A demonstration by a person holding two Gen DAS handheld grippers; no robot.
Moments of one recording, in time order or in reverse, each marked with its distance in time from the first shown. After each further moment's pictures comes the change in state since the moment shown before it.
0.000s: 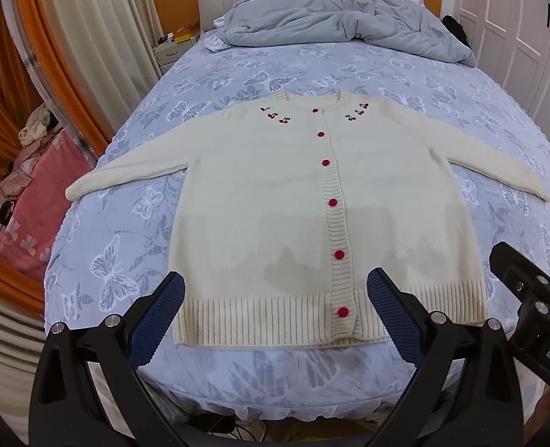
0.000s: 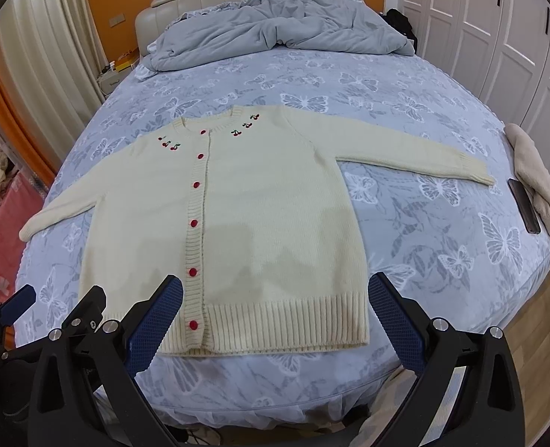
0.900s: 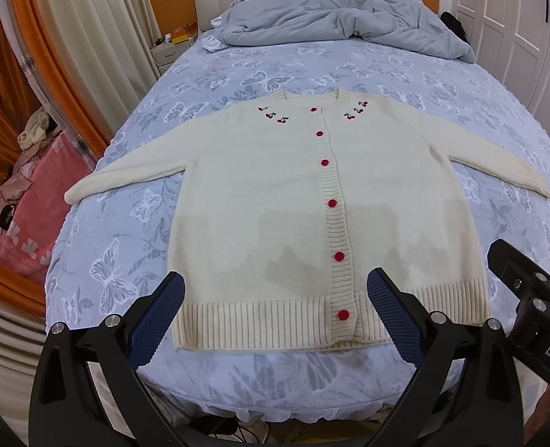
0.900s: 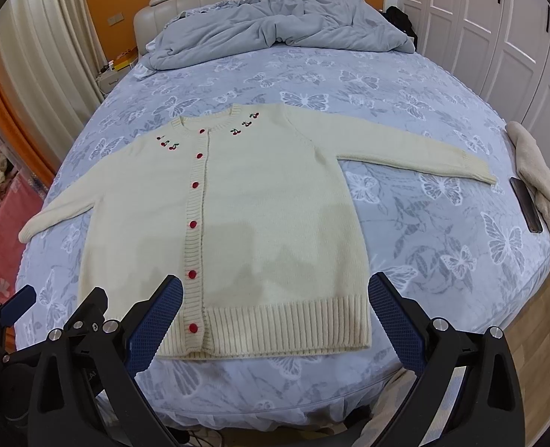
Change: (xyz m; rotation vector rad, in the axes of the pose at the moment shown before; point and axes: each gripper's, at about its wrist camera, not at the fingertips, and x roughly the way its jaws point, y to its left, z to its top) left arm 0.004 -0.004 0.003 0.011 0.006 0.009; right arm 0.006 0.001 0.002 0.001 0.007 0.000
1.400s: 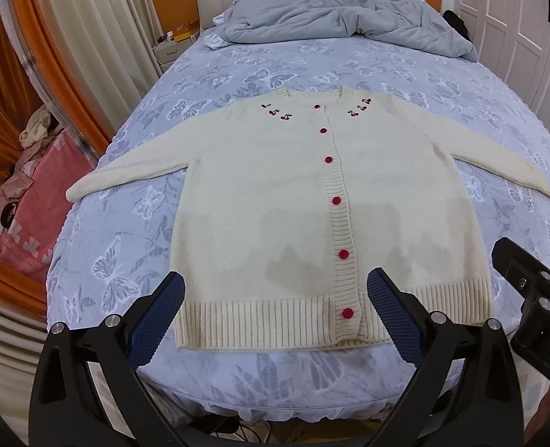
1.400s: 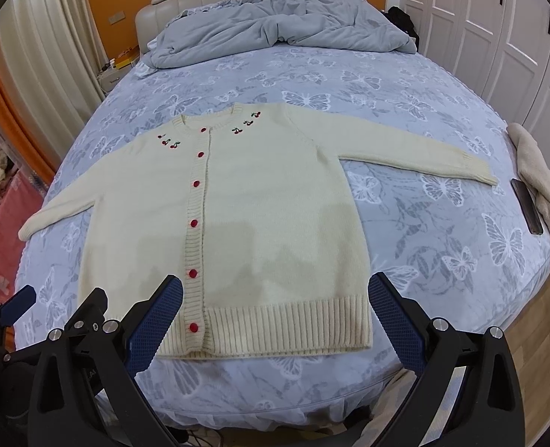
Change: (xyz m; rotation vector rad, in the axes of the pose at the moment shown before) left arm 0.004 0.000 -0.002 0.000 0.007 0.010; right arm 0.001 0.001 0.000 -0.001 0.001 0.000
